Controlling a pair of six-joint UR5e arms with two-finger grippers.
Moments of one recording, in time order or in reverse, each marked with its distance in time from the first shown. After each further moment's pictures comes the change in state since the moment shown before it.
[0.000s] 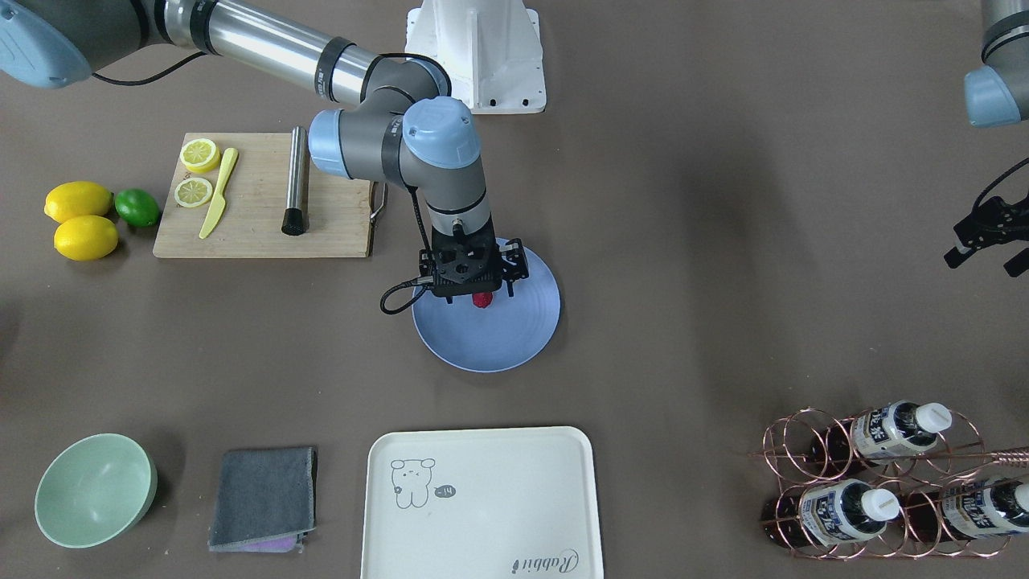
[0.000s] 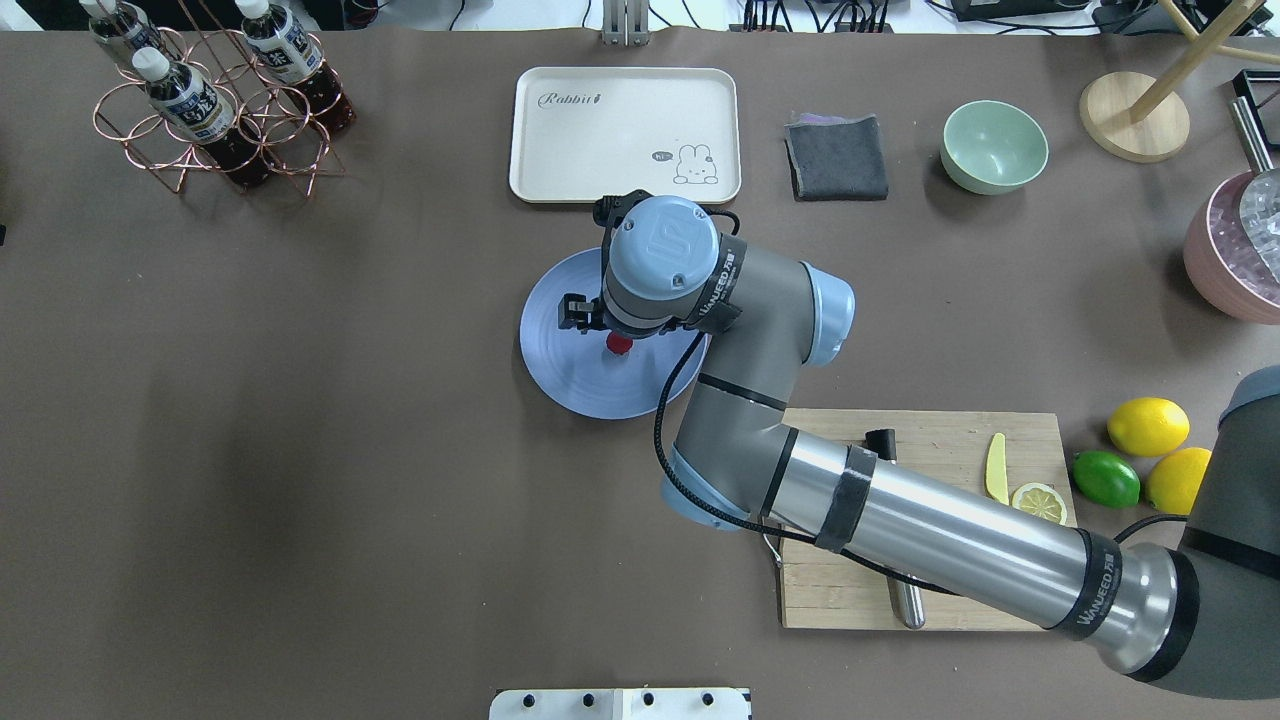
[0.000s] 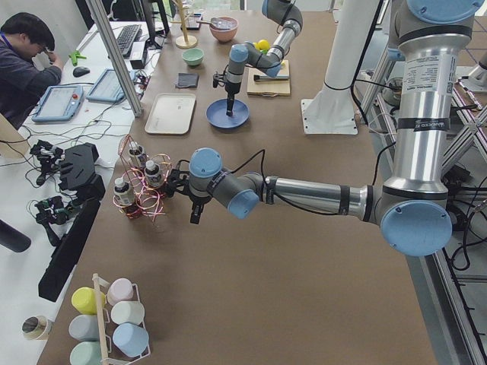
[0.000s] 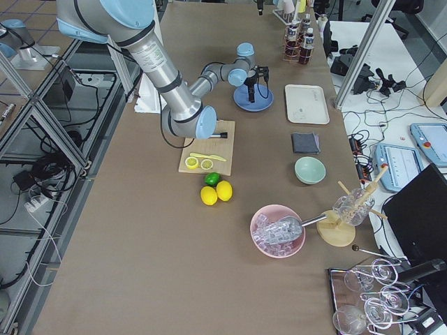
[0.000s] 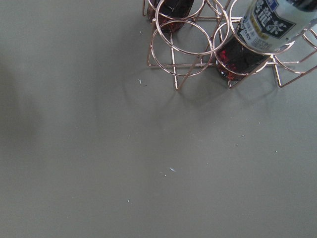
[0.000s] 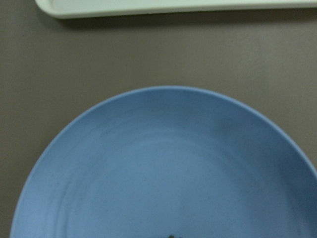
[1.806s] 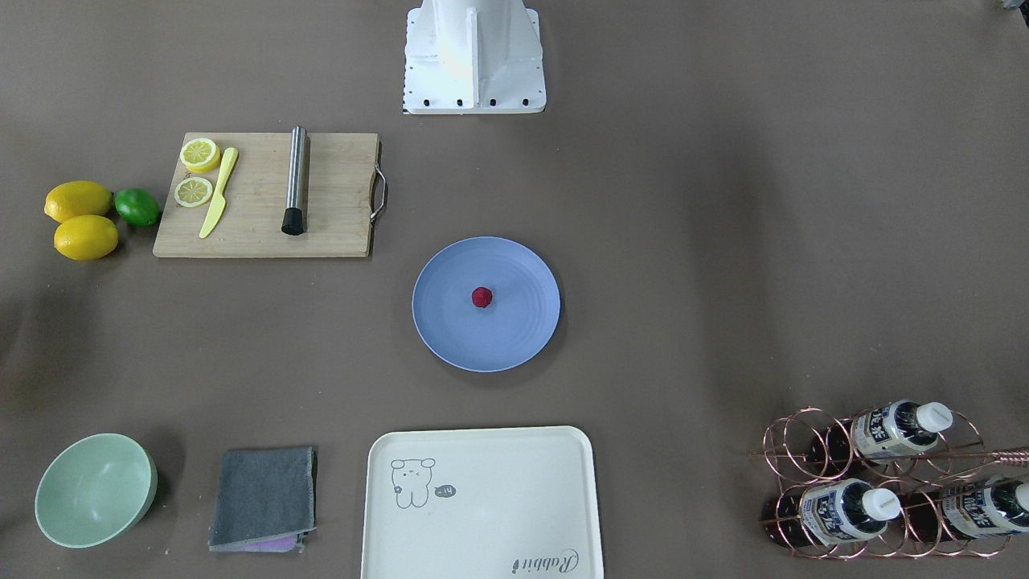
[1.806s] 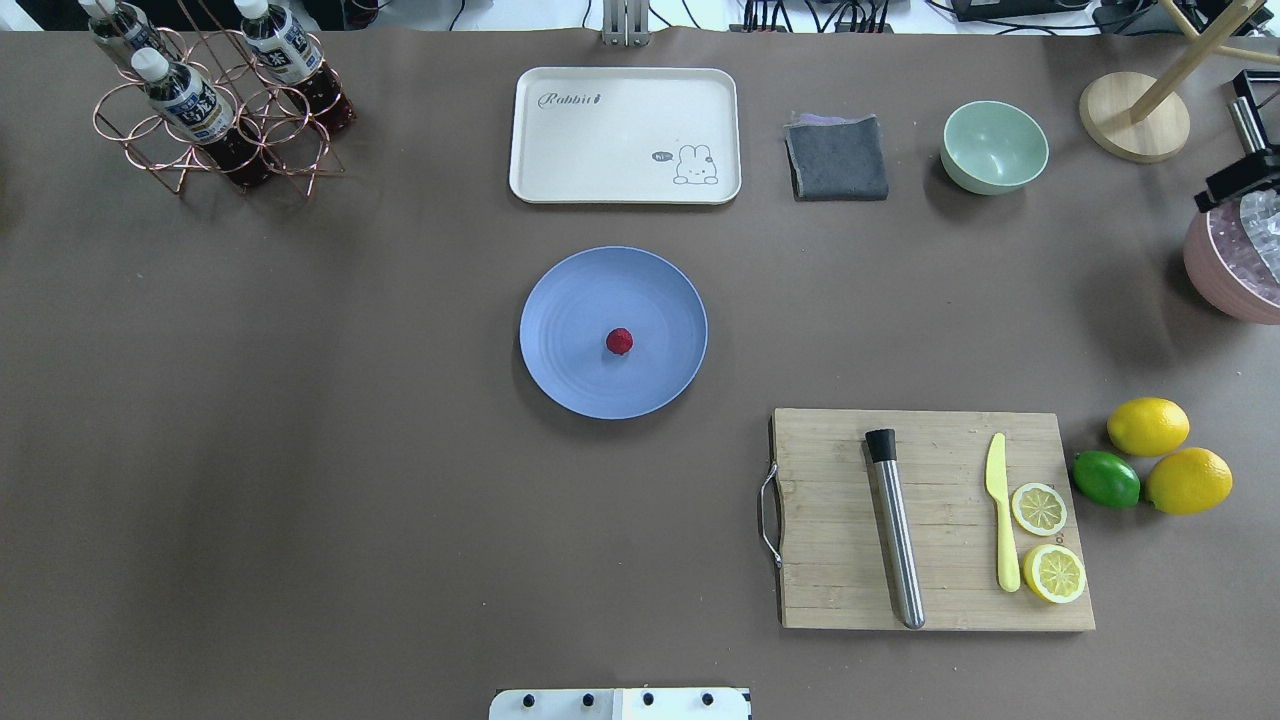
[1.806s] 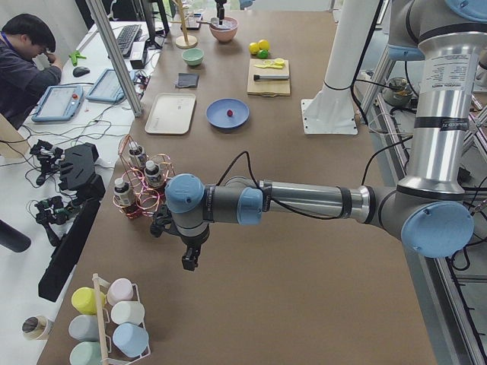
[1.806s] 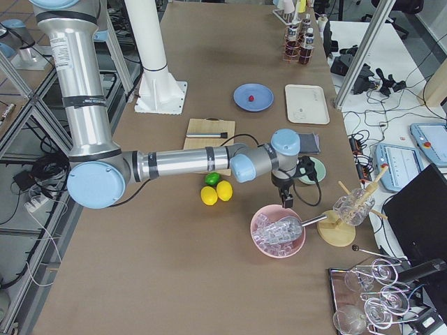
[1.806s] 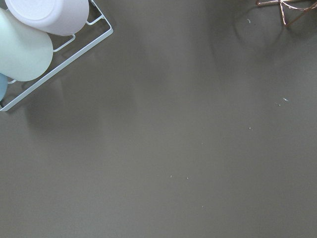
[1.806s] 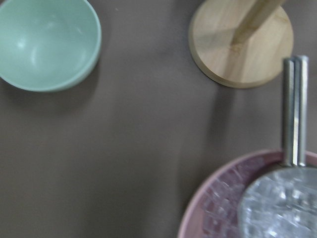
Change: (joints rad) left arm -0.275 -0.031 0.022 0.584 -0.014 0.694; right arm 0.847 -0.737 0.202 -0.009 0.489 -1.070
